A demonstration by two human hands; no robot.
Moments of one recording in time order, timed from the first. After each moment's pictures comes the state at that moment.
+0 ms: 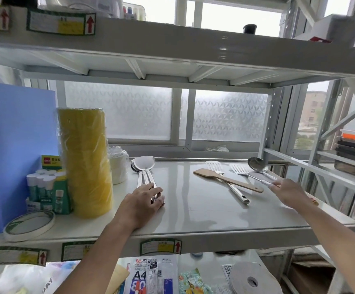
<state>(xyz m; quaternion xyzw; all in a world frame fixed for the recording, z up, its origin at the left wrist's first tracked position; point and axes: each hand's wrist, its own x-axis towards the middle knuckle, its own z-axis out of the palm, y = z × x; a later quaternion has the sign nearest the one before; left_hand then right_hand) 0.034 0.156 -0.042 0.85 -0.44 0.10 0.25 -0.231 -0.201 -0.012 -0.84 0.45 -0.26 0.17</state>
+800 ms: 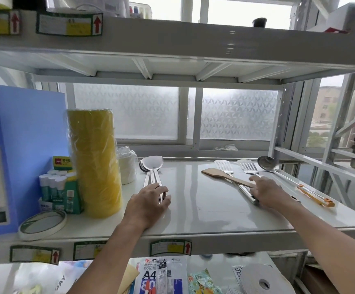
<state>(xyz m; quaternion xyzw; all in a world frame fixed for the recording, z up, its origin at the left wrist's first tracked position) 0.043 0.152 -0.048 0.86 -0.41 0.13 0.27 -0.155 -0.172 -0.027 -0.90 0.40 -0.17 0.05</state>
